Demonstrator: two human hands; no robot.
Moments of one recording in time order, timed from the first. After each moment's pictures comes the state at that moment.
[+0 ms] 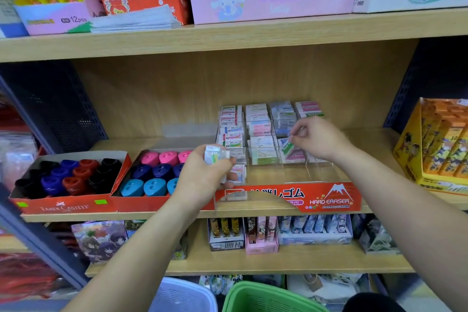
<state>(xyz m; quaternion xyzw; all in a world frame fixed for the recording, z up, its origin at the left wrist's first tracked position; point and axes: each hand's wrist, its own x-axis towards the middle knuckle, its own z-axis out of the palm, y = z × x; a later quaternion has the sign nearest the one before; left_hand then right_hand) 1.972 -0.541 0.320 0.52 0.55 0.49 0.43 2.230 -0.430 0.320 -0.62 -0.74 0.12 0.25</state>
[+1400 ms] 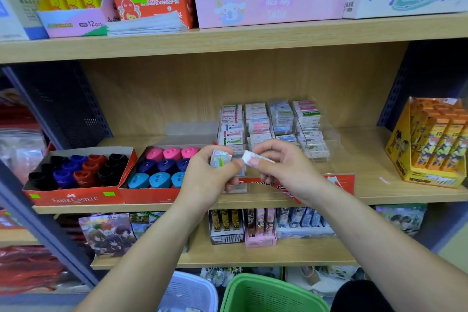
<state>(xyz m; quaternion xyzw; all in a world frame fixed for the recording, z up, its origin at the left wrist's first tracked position) 1.980 -0.568 0.321 0.52 0.53 0.51 0.43 2.159 -0.535 0.309 -0.43 -0.60 0.50 0.44</state>
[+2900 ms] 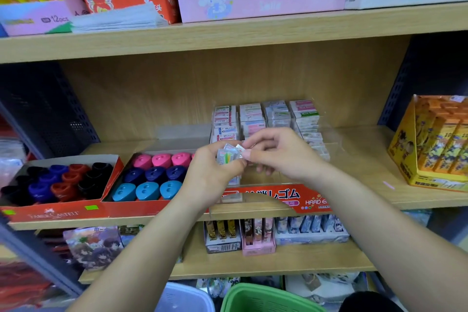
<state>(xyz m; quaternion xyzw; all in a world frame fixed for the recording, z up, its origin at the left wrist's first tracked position) 1.989 -0.535 0.325 0.63 0.52 0.45 0.37 2.167 -0.502 0.335 -0.44 -0.70 0.42 0.38</state>
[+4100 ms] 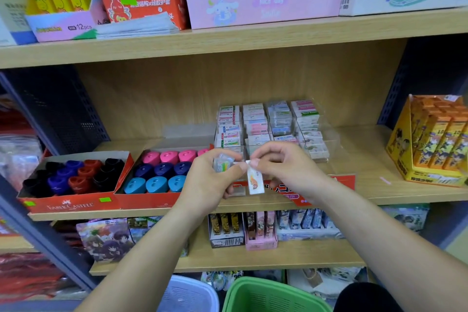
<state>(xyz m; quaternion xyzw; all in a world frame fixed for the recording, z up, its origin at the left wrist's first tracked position) 1.981 -0.562 0.317 0.60 0.53 0.46 0.38 2.167 -0.532 0.316 -0.46 -0.65 0.46 0.40</state>
